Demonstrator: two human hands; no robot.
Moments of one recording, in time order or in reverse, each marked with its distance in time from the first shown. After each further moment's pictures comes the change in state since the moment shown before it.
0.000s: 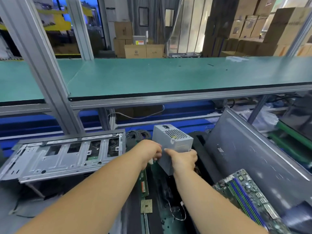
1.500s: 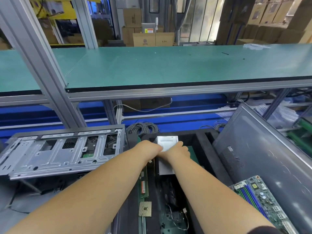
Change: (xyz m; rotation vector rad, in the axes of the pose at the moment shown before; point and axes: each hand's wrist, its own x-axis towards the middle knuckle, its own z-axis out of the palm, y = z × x) left_hand 0.058 -0.016 0.003 0.383 0.185 -0.095; right_hand 0.047 -0.010 0.054 -0.843 -0.347 -0.068
